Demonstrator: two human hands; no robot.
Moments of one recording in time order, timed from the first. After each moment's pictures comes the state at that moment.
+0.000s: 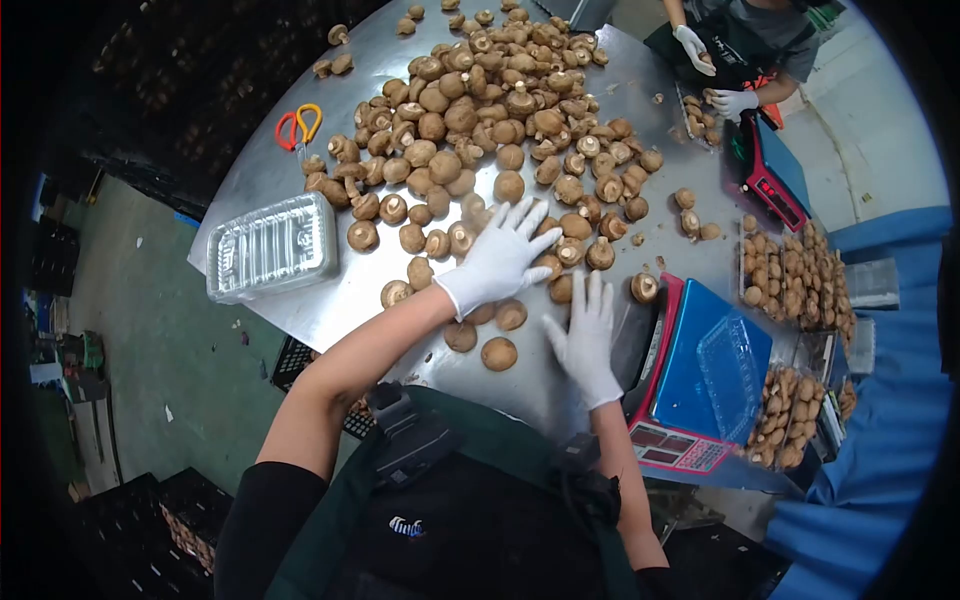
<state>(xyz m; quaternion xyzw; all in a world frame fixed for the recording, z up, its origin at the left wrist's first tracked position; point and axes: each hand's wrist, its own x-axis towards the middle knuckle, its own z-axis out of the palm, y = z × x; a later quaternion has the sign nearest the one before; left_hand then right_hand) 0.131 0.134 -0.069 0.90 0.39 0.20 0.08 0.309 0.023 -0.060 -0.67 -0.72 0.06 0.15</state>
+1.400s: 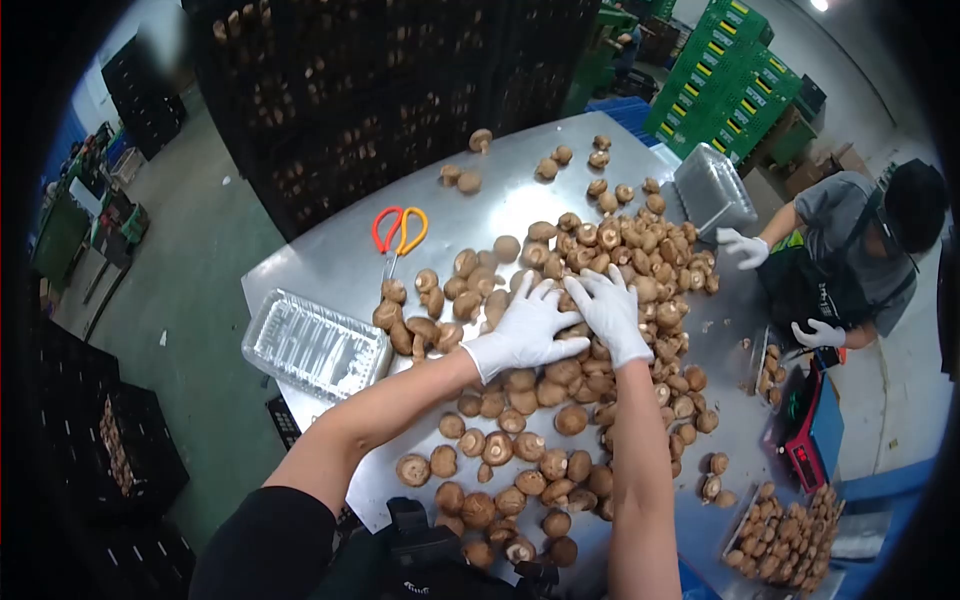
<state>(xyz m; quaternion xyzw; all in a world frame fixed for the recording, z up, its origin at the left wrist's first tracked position) 0.042 0.306 -0.048 0.79 0.57 0.22 0.07 0.179 0.400 -0.018 -0.49 -0.86 0.12 0.09</state>
